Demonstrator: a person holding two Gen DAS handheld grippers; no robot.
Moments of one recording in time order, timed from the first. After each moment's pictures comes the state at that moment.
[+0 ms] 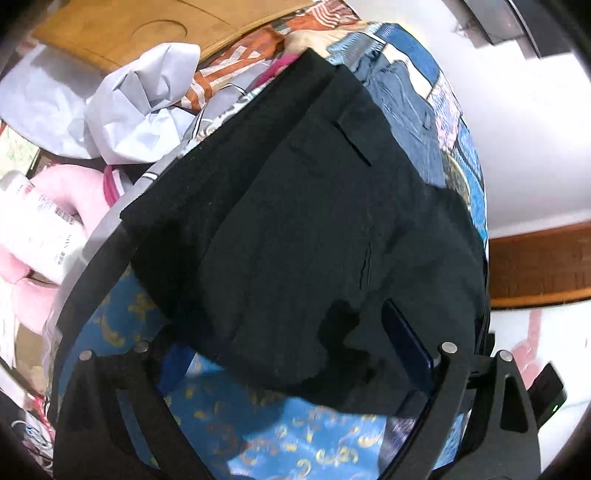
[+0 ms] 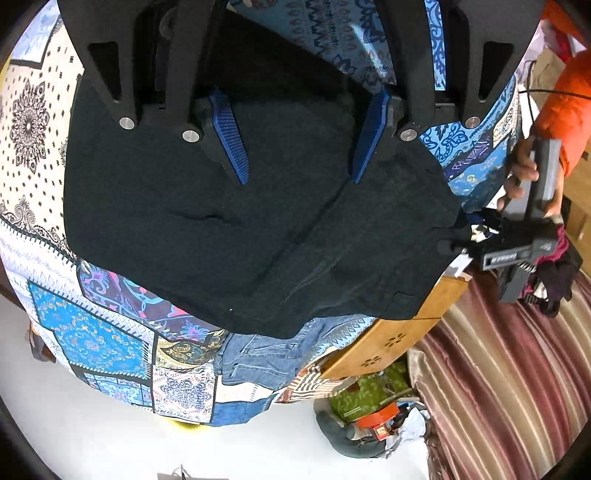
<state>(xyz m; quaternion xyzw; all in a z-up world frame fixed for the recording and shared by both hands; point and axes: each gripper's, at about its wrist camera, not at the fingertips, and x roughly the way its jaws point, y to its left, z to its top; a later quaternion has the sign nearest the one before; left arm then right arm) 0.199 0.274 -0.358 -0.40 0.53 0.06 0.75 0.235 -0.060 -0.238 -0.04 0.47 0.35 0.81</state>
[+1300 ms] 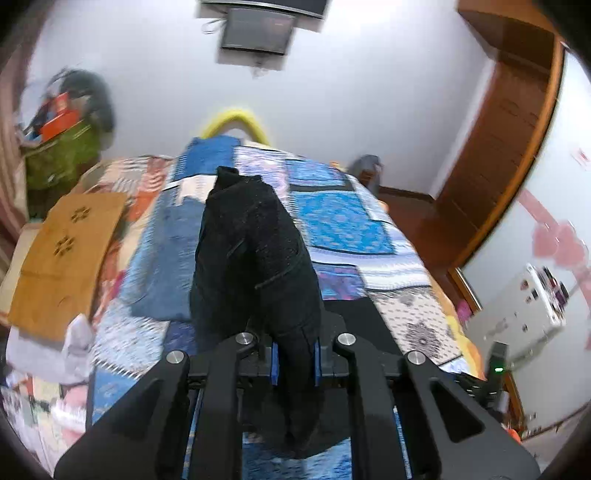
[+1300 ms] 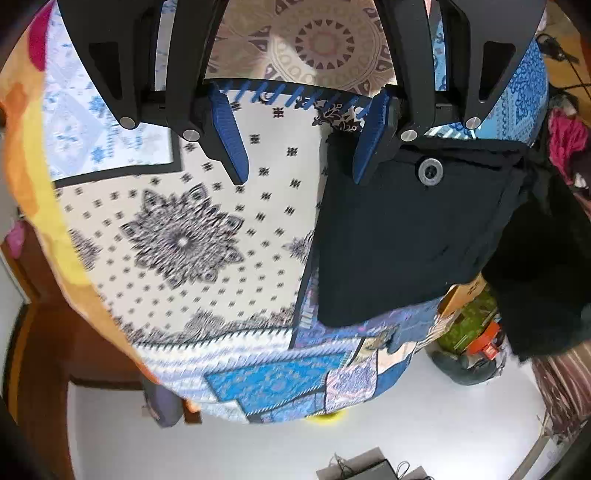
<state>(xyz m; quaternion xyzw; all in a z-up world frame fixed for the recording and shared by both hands) 0.264 0.040 -0.118 -0.08 0.38 -0.07 0.92 0.235 -0.247 -0.265 0.11 0.48 0.18 0.85</state>
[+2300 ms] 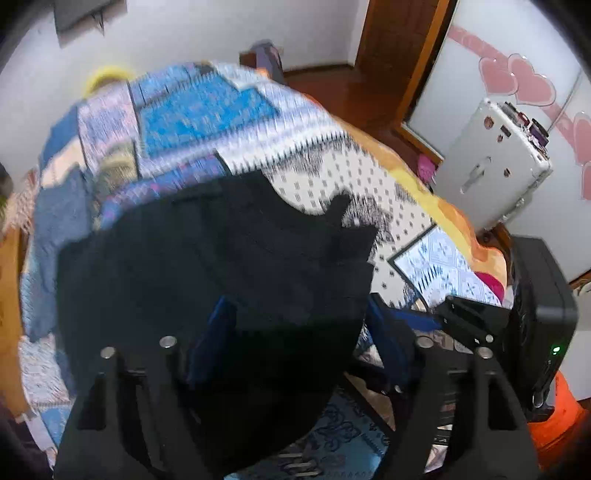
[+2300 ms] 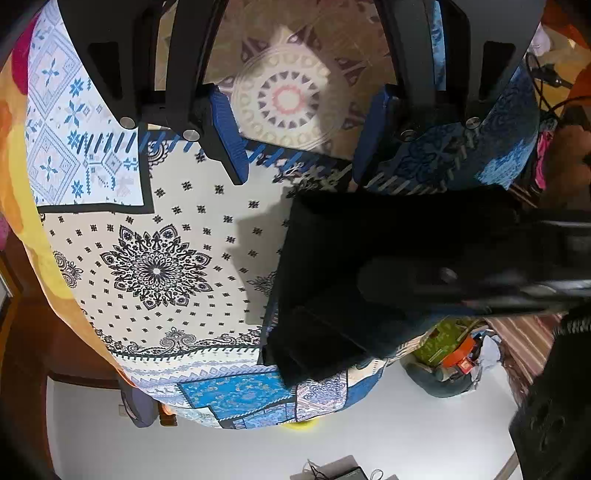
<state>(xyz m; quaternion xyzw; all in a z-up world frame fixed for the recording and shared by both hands) 0.282 -0.158 -0.242 0.09 0.51 -0.22 0.83 0.198 -0.240 -0.264 0.10 0.48 0.23 0.84</state>
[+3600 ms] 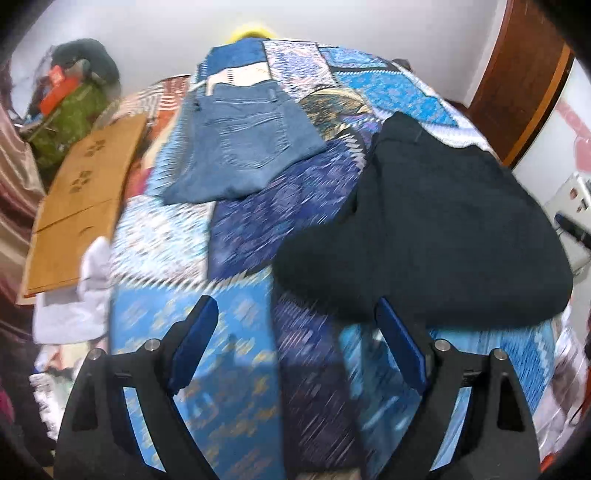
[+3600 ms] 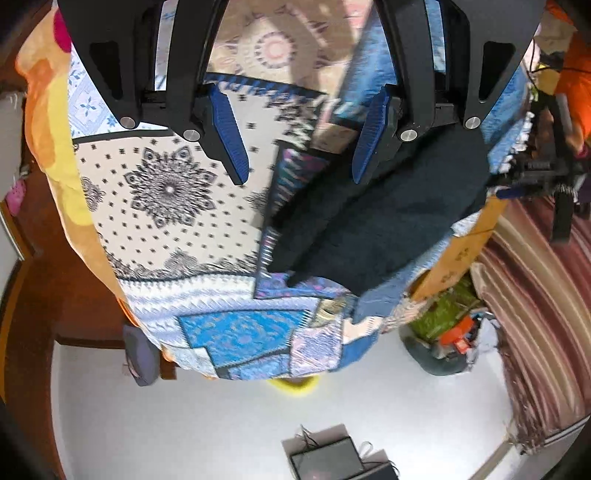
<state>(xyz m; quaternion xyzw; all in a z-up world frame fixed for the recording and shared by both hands) 0.208 0.097 -0.264 0.01 0.52 -0.01 0.85 0.213 -0.230 -0.203 0.08 0.42 0.21 0.88</state>
